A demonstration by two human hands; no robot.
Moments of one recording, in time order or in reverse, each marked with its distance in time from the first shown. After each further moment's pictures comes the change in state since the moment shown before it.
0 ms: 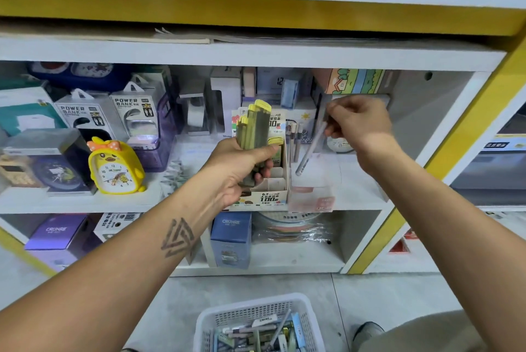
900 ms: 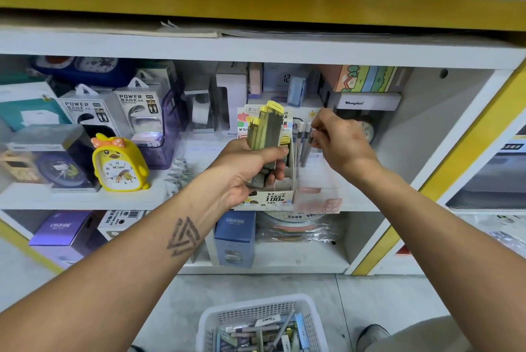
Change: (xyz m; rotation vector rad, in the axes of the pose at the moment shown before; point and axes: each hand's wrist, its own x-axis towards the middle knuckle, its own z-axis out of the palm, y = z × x) left_hand 0.002 -0.002 -0.002 0.012 -0.057 -0.027; right_hand 0.002 0.038 0.023 -0.740 -0.202 -0.382
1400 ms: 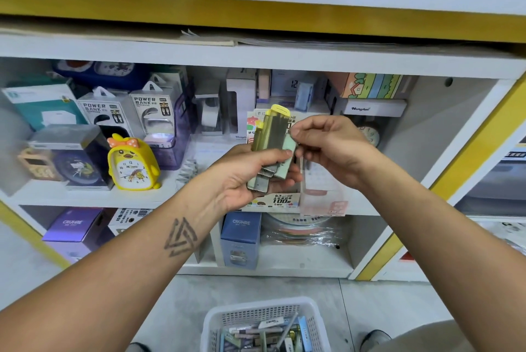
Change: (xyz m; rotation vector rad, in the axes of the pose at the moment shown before) left_hand -0.019 0.008 -0.012 -0.153 -0.162 -0.082; right_hand -0.008 -0.050 -0.012 1.045 -0.245 0.303
